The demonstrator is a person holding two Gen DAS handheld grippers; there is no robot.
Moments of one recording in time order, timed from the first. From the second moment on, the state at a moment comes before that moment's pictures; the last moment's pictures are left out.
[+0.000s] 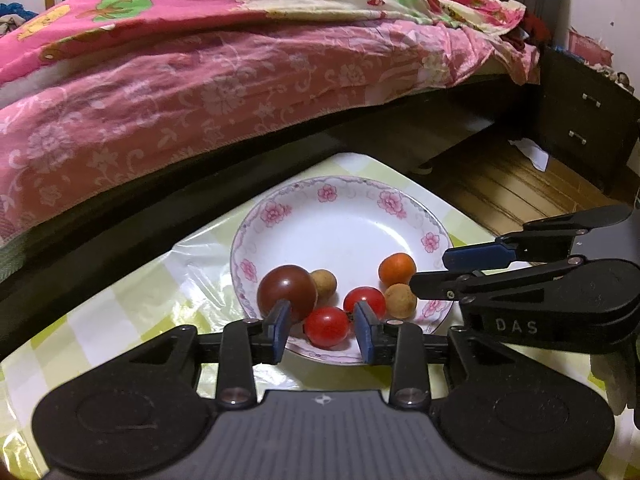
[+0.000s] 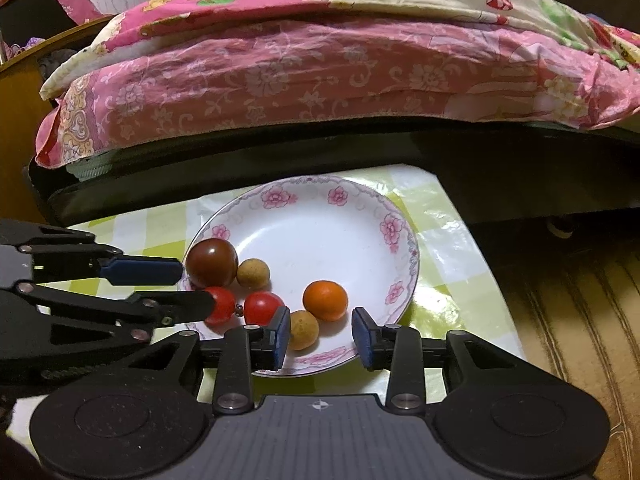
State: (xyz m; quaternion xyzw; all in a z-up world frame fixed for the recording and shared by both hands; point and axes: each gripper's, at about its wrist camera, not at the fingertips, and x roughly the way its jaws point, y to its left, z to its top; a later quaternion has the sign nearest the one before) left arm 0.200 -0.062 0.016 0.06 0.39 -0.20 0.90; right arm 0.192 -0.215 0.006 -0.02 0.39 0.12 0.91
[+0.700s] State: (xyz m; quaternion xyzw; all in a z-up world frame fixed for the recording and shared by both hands) left arm 0.160 -0.020 0.022 0.07 0.42 -0.22 0.87; right arm 0.149 -0.187 0.009 -0.03 0.40 0.20 0.89
